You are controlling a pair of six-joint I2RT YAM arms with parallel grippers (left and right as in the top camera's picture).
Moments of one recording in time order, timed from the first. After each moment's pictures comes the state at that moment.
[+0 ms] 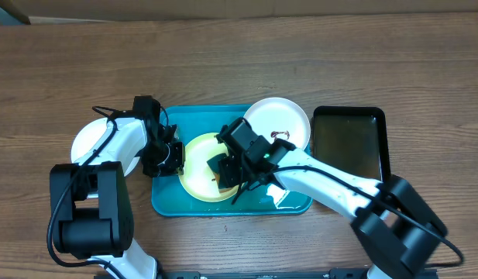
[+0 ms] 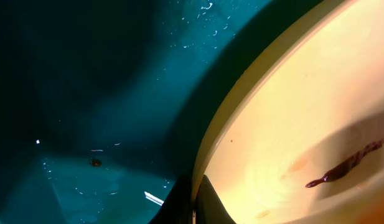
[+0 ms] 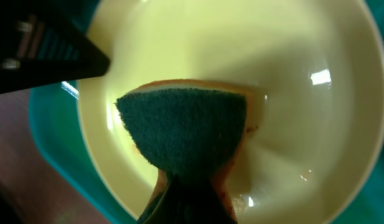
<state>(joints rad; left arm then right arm) 0.01 1.83 1.07 -0.92 0.26 -0.07 0.83 1.84 1.17 -0.44 -0.25 0.48</state>
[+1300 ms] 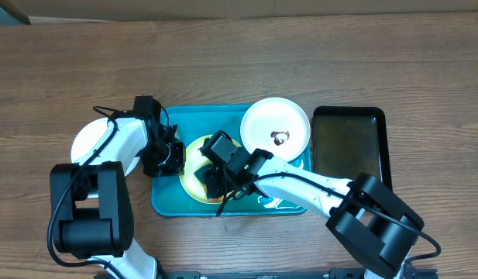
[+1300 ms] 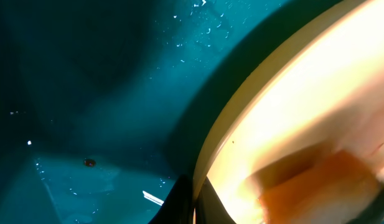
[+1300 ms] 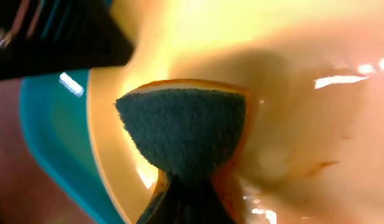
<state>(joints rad) 0.01 1.83 1.07 -0.92 0.27 -0.07 0.93 1.92 1.21 -0.40 -0.20 0.50</state>
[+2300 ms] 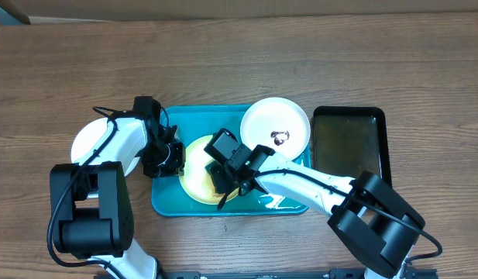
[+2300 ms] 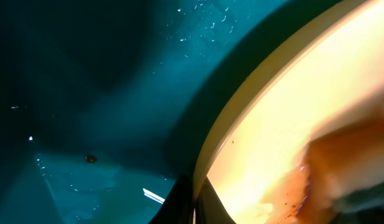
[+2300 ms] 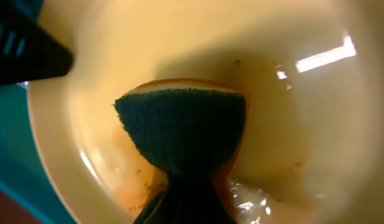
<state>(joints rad) 0.01 1.83 1.07 -0.93 0.27 -0.08 0.91 1.92 1.23 -0.49 -0.12 0.53</state>
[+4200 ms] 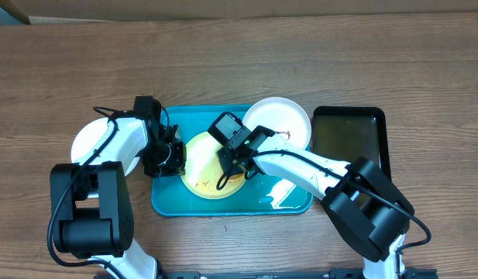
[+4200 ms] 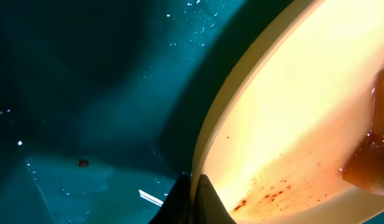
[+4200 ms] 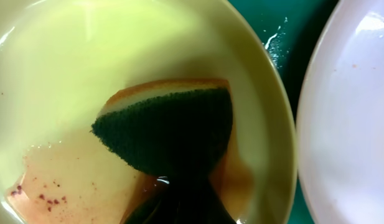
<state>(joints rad) 0.01 1.83 1.07 -0.92 0.28 -0.08 0.83 2.01 1.37 -0.63 0.01 0.47</state>
